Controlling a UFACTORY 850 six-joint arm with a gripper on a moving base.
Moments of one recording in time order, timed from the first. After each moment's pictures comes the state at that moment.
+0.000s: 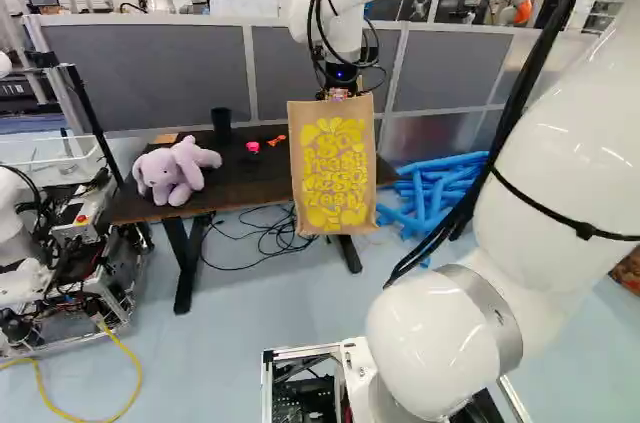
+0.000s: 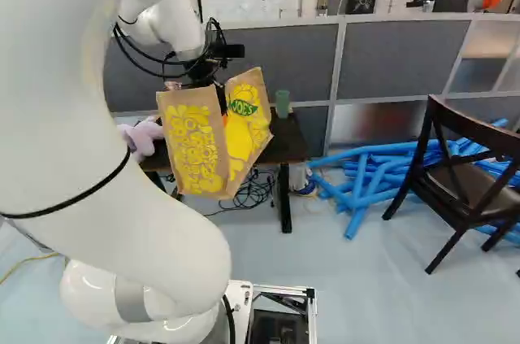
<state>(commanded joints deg) 11.4 1.7 -58.9 -9.4 -53.1 36.7</state>
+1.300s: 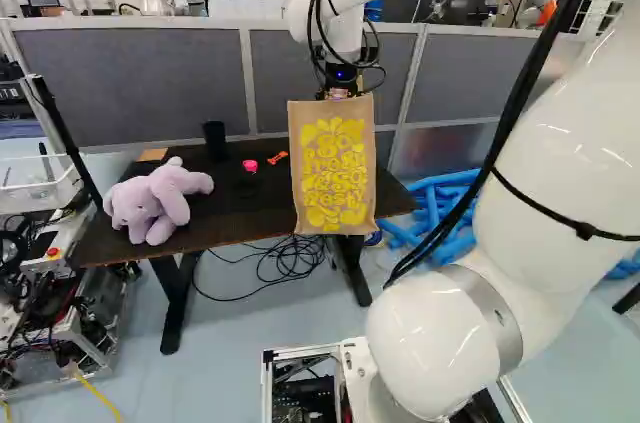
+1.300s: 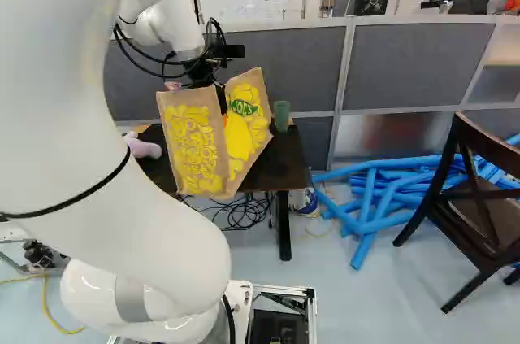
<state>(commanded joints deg) 11.4 1.7 -58.9 -9.4 -53.1 36.7</state>
